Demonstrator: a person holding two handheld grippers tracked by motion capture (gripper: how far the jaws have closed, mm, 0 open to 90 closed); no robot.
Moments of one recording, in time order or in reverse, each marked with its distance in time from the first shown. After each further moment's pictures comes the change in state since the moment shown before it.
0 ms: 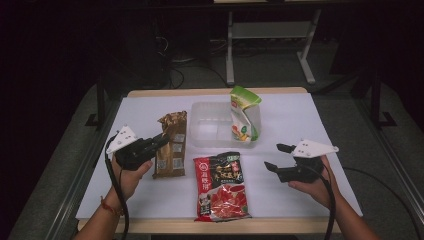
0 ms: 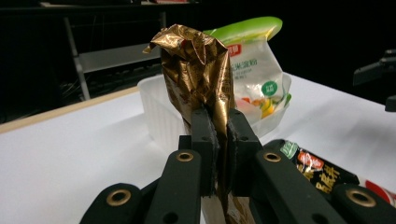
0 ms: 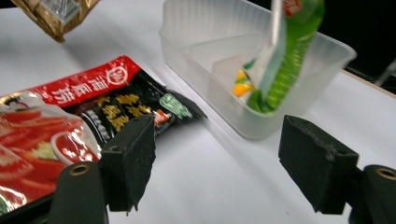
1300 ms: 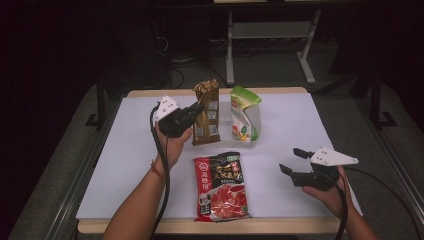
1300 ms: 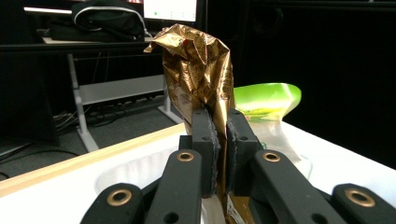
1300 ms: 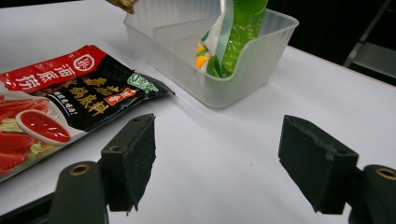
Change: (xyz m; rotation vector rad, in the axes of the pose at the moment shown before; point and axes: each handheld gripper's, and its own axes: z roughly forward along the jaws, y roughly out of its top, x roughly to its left) left arm -0.020 0.046 0.113 -0.120 0.051 -0.018; right arm -0.011 -0.033 -0.023 -0.032 -0.095 0.074
